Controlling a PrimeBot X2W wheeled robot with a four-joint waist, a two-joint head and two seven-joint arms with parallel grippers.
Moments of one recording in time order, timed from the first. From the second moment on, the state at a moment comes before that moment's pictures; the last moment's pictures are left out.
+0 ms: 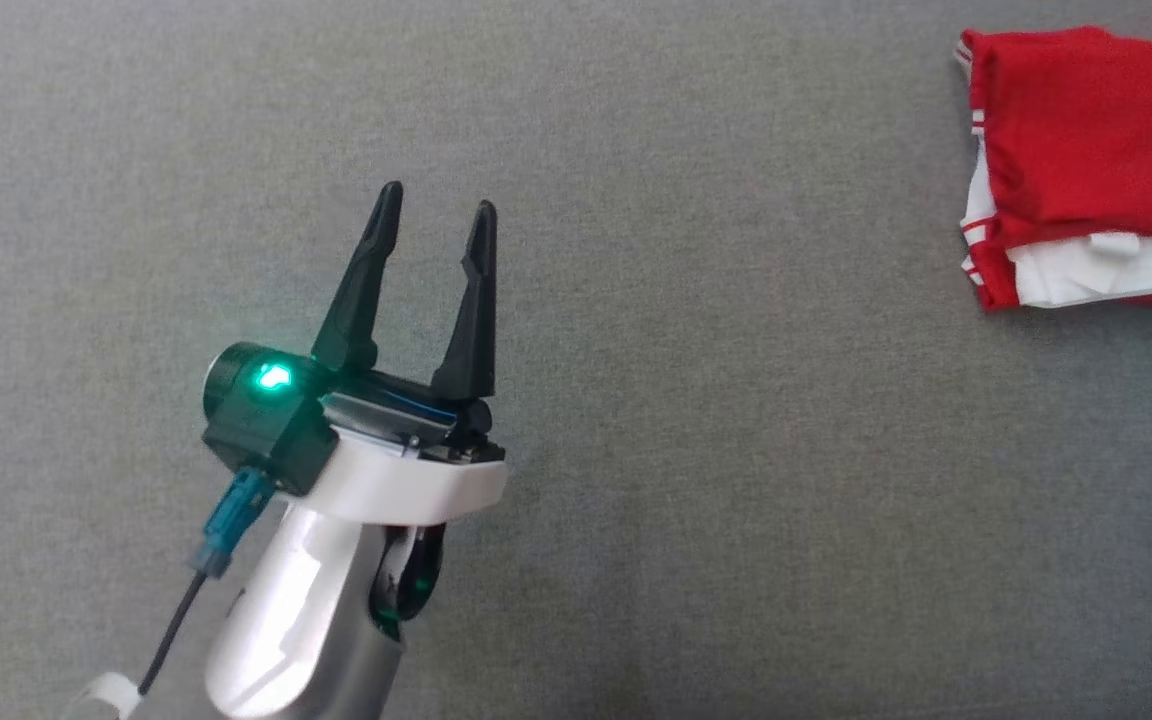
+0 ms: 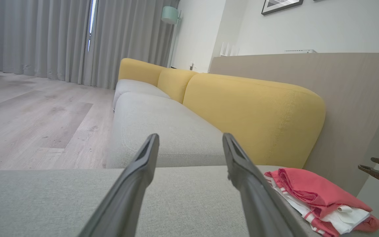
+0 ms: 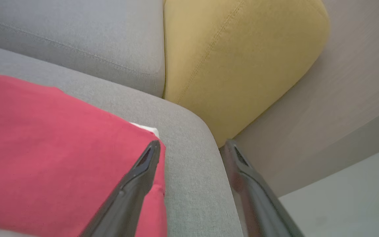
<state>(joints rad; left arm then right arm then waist) -0.35 0.04 -0.38 0.08 -0.32 -0.05 -0.26 -0.65 -0.56 -0.11 0.73 -0.09 0.13 -0.03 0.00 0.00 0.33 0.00</state>
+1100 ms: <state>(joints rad) -0.11 0.05 -0.22 0.08 -0.34 -0.04 -0.26 -0.15 -0.05 -0.03 0.20 0.19 0.13 -0.21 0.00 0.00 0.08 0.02</state>
